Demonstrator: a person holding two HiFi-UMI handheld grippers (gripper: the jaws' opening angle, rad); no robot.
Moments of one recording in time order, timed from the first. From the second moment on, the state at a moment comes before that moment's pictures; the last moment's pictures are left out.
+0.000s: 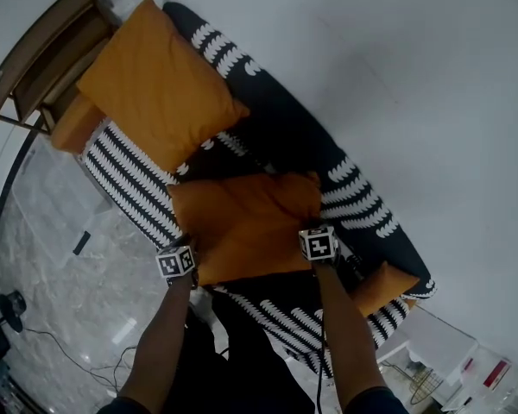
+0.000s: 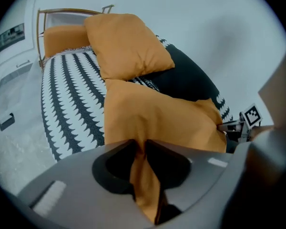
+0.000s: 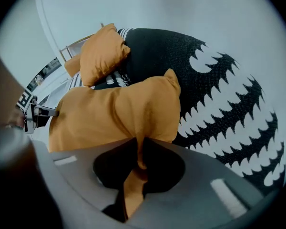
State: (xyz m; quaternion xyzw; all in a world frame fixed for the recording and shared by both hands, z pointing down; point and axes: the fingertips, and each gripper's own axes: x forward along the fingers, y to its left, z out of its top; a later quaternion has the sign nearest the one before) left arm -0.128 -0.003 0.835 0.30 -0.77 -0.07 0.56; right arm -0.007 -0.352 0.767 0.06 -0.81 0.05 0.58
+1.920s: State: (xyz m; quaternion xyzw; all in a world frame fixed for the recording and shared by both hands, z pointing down) left arm -0.581 0.744 0.650 0.13 -0.92 -0.01 0.37; right arm -0.309 0.476 0.714 -0.04 -0.76 0.36 0.55
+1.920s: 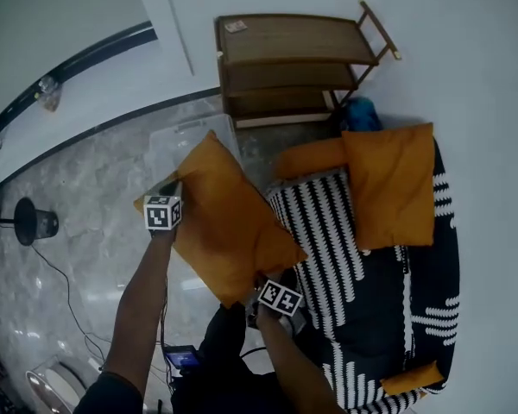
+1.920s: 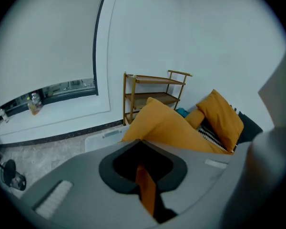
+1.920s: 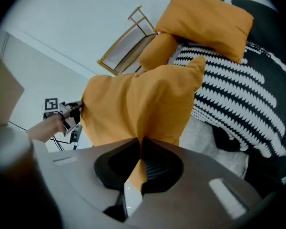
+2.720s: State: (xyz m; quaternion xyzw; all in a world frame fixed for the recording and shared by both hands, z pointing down) left arm -0.696 0.825 0.708 0.15 -0.90 0.07 0.40; right arm -0.359 0.668 0.816 -0.05 -0.61 0.46 0.65
